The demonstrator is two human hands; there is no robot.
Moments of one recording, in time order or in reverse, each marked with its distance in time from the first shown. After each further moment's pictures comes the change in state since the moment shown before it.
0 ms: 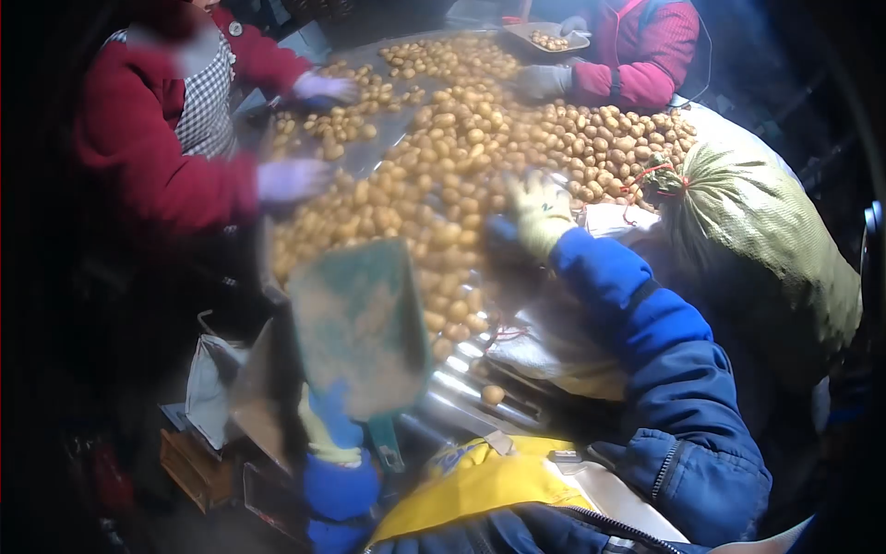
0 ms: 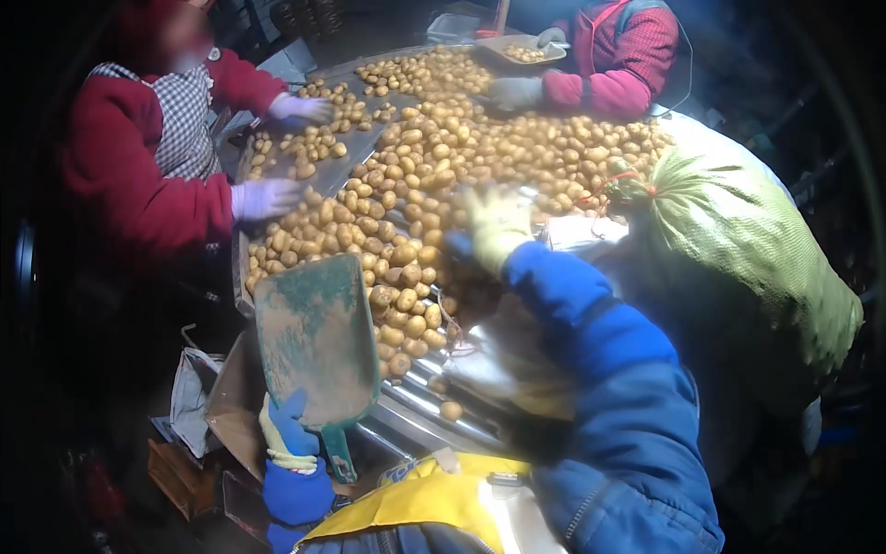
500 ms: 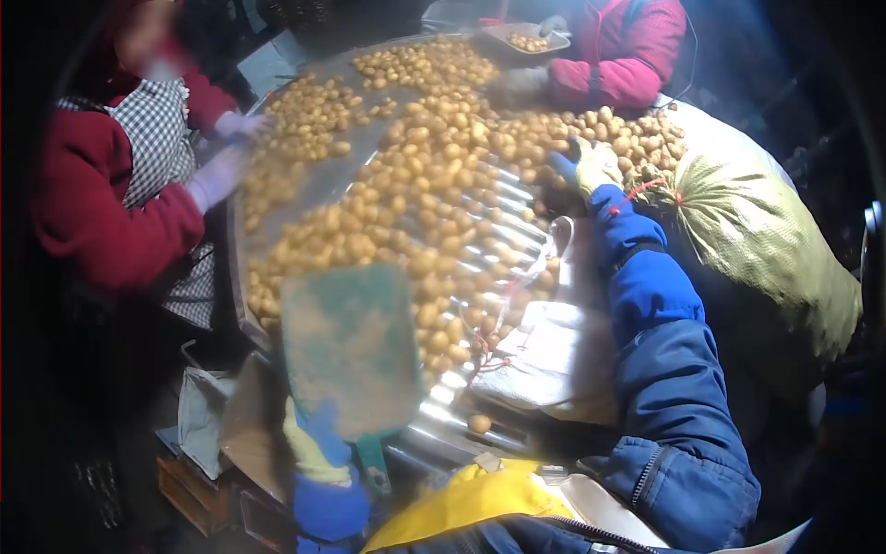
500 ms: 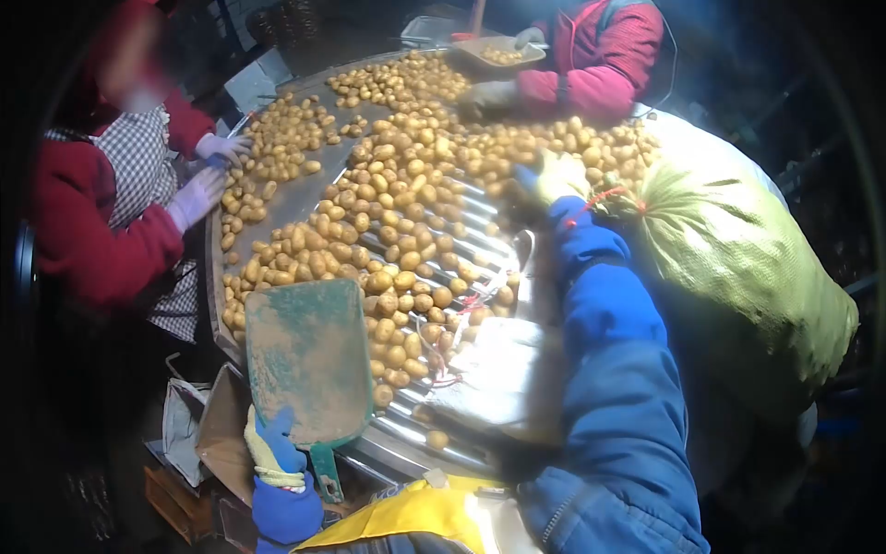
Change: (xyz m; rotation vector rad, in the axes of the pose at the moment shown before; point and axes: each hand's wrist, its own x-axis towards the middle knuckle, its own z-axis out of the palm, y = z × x) left_hand 0.015 0.027 0.033 -0.282 0.072 -0.190; right_hand 0.074 0.157 -0.006 0.122 0.126 0.493
